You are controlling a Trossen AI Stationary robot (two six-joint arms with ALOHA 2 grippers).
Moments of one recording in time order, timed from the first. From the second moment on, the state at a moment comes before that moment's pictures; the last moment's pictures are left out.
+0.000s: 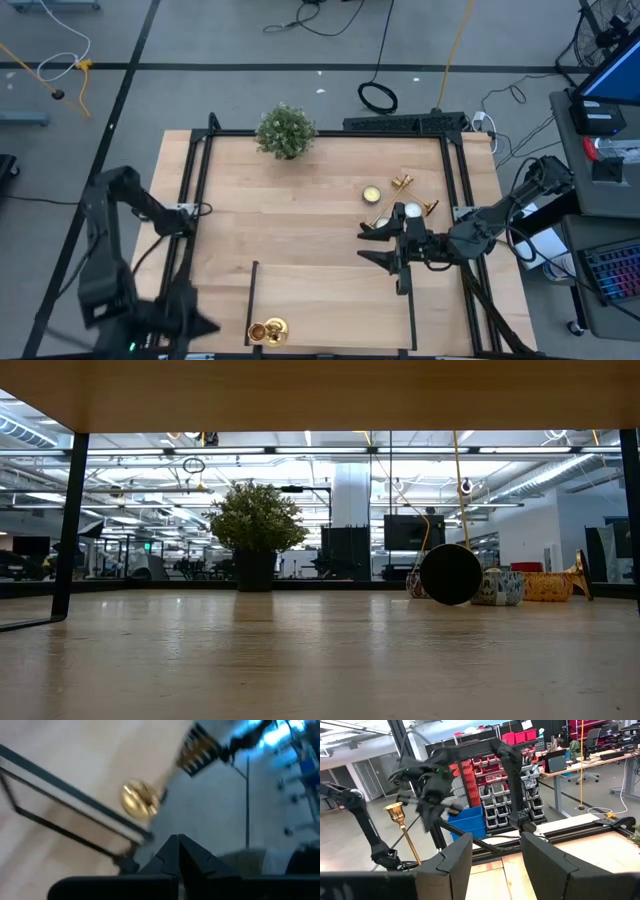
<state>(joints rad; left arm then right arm) -1.22 1.52 1.53 -0.94 -0.72 -1.55 0.60 1.24 1.11 0.15 0.63 0.27</state>
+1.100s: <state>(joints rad) -1.03 1.99 1.86 -0.72 -0.81 -1.09 0.60 1.24 1.11 0.14 0.60 0.40</state>
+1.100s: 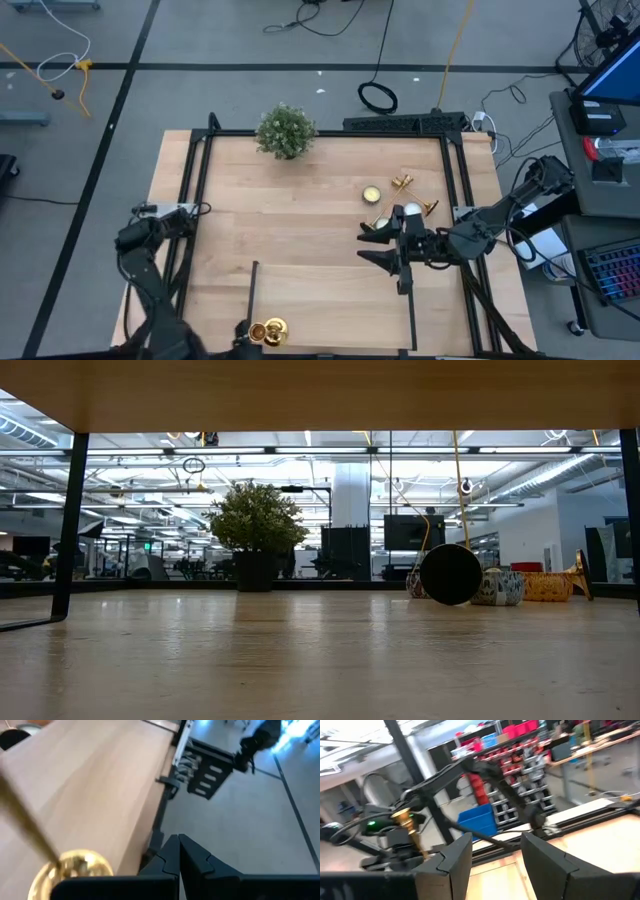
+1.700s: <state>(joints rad) -1.07 2.02 1.86 -0.84 -0.98 -1.40 0.60 1.24 1.11 0.13 0.47 0.41</state>
